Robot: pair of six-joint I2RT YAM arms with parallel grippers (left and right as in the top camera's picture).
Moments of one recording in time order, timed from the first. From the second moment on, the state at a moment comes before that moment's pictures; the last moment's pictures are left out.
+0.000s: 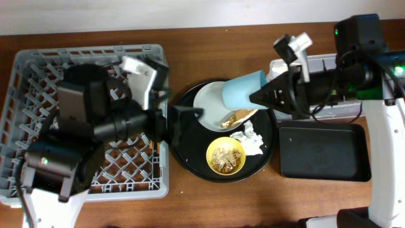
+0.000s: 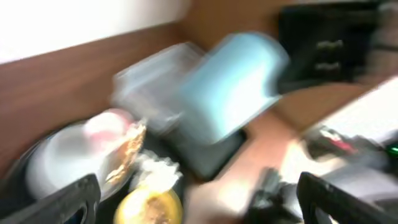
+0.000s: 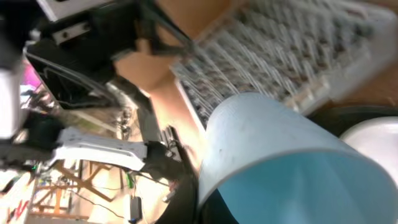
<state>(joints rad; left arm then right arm) -0.30 1.20 1.57 -0.89 0.78 -0.09 0.06 1.58 2.04 -1.69 -1.19 -0.57</state>
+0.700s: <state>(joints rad) -0.22 1.34 1.57 -0.65 1.43 -0.05 0.14 1.58 2.04 -1.69 -1.51 -0.68</state>
